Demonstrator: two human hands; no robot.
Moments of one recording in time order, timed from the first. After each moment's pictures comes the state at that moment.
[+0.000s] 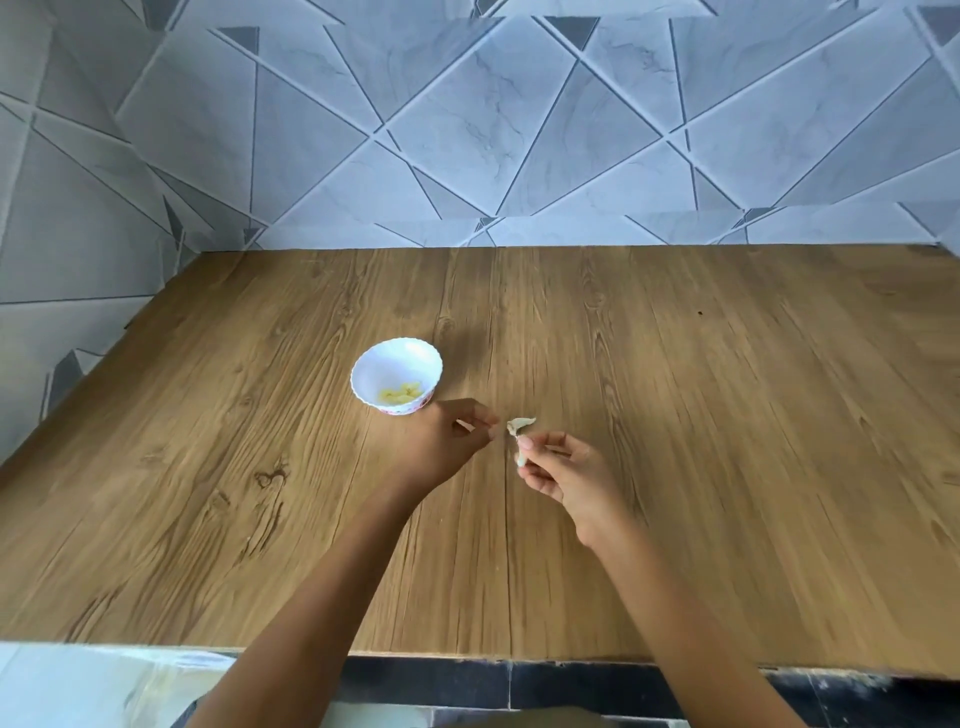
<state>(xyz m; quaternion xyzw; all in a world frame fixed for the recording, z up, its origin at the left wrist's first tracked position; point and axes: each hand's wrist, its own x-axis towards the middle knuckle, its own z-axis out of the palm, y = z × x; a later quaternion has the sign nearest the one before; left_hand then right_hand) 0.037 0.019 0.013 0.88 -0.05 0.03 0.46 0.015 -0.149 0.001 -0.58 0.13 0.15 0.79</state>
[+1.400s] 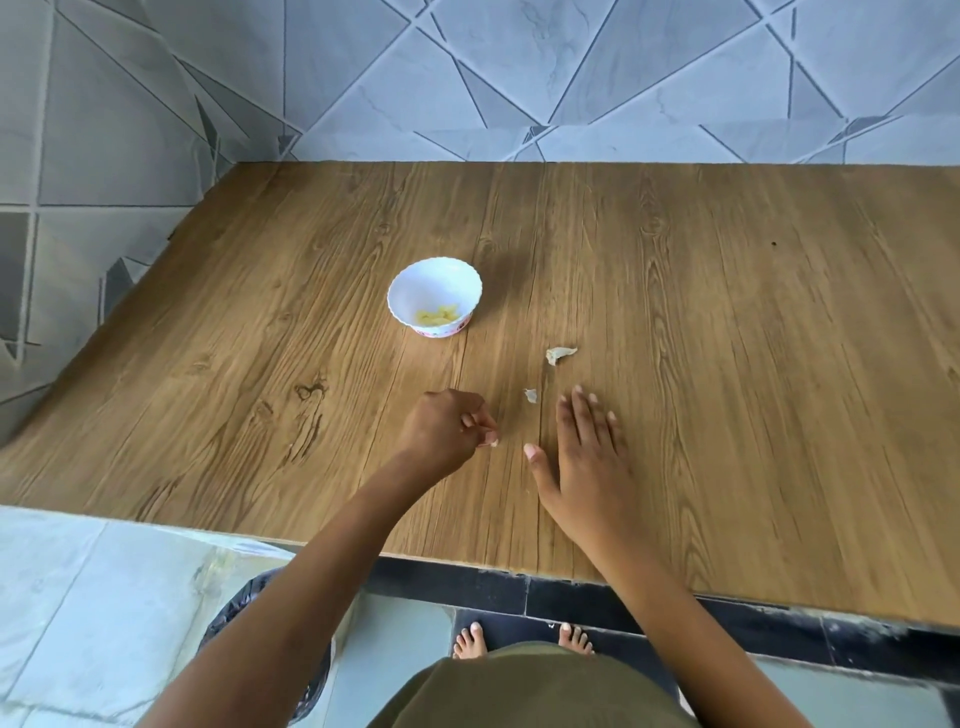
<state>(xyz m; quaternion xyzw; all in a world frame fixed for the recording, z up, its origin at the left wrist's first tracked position) -0.030 0.042 0.007 0.94 0.02 -0.06 0.32 -0.043 -0.132 -0.045 -0.98 -0.13 0.00 0.14</state>
